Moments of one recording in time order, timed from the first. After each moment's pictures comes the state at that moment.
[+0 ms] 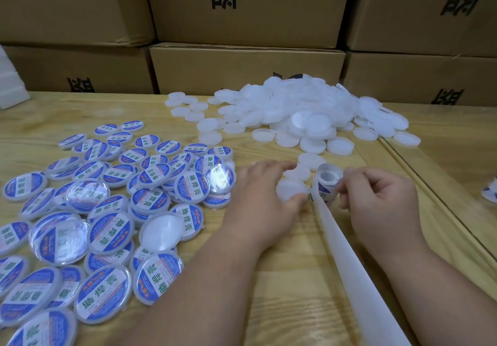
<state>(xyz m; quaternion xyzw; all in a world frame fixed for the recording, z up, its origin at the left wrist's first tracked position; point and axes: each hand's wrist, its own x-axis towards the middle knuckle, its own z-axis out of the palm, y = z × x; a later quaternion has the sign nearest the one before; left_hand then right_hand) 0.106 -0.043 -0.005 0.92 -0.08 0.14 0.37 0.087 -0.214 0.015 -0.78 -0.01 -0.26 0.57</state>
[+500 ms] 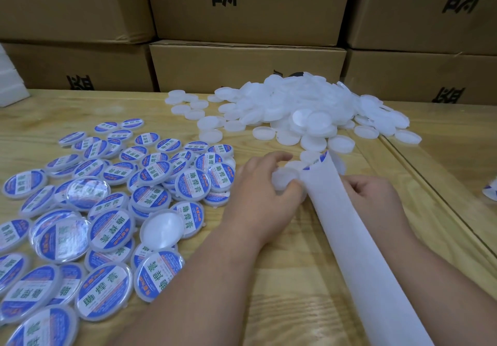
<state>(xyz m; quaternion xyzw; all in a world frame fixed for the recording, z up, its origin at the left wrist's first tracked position) 0.100 -0.044 0.008 0.87 -0.06 0.12 0.48 0.084 -0.213 0.017 -0.84 0.00 -0.12 0.54</state>
